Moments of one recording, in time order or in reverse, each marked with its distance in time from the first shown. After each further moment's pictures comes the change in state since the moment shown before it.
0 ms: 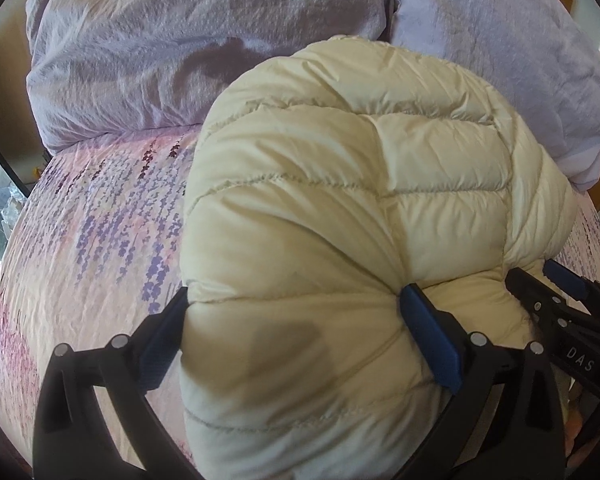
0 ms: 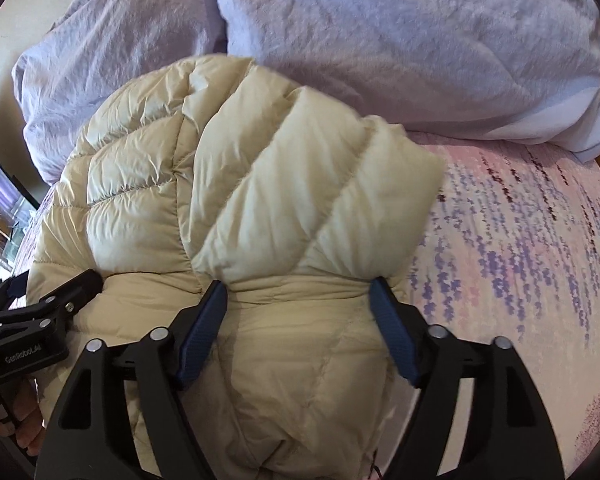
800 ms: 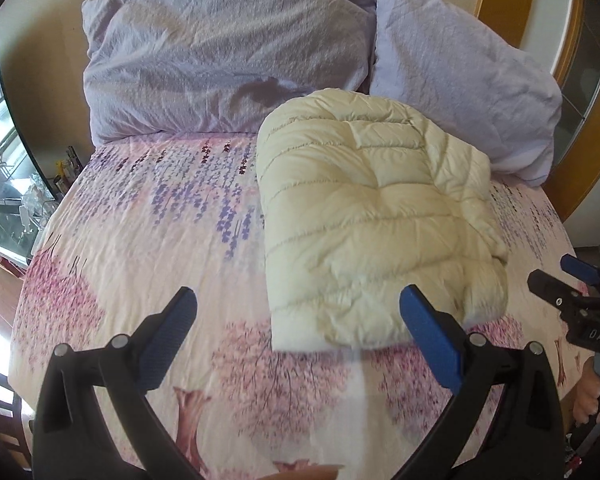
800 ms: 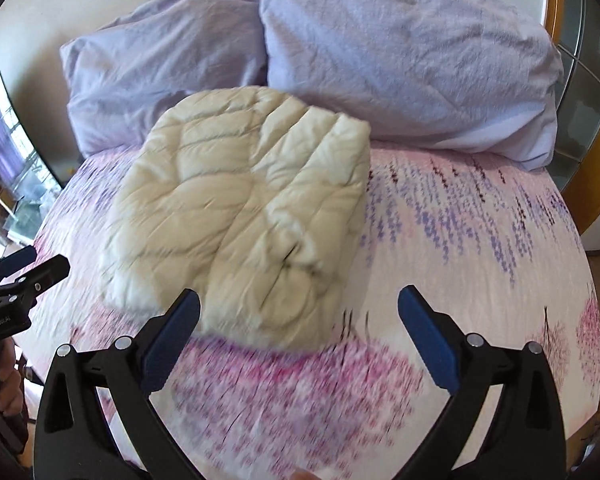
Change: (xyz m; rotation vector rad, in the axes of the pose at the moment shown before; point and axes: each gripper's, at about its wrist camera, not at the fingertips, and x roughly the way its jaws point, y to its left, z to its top) left arm -0.135 0.036 -0.085 -0.003 -0.099 -0.069; right arm -0.134 0.017 -0.070 -0.091 -0.039 -0.022
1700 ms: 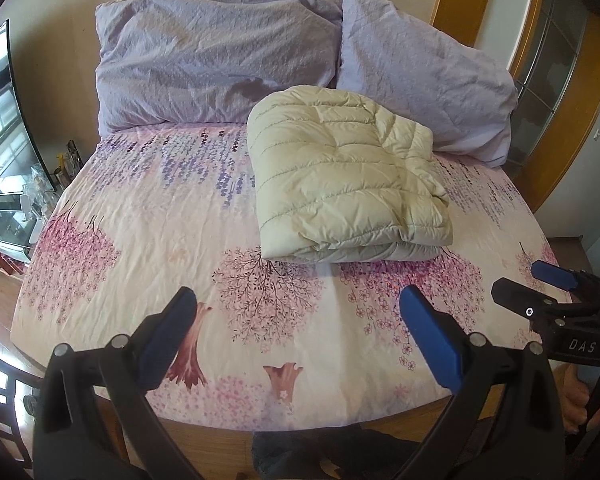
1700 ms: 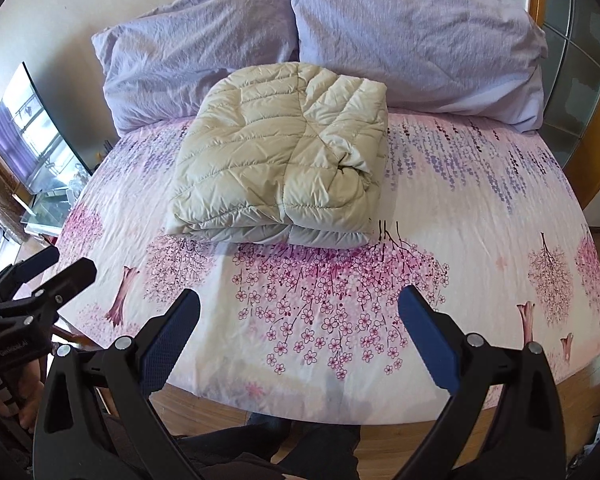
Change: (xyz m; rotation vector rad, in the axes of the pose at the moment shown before) left arm -0.084 0.000 -0.074 0.022 -0.031 -0.072; right arm -0.072 0.040 -0.073 0.039 0.028 0.040
